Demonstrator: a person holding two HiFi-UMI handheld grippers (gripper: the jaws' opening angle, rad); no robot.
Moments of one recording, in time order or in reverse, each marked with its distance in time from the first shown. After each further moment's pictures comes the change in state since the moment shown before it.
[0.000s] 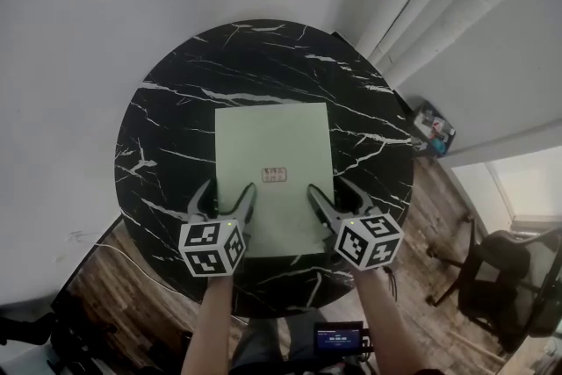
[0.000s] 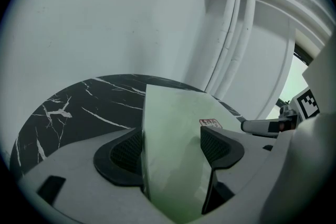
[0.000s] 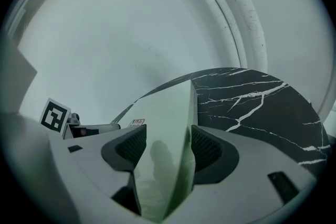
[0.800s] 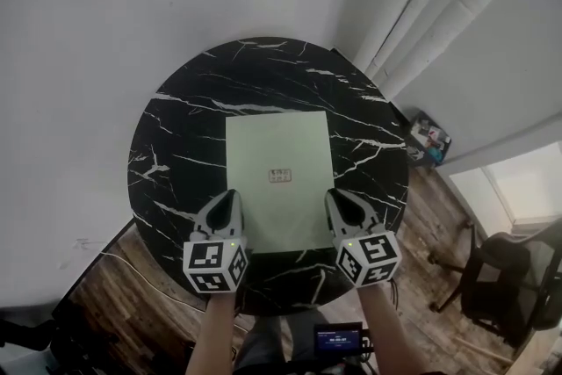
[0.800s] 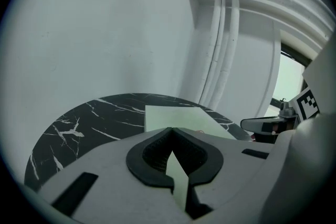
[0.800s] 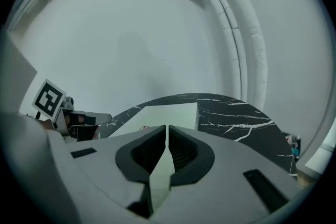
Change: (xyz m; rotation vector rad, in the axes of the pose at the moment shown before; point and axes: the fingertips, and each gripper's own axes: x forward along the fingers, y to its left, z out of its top) left arm -0.054 -0.011 0.027 0.085 -0.154 -0.017; right arm -0.045 0.030 0.022 -0.232 -0.128 -0.067
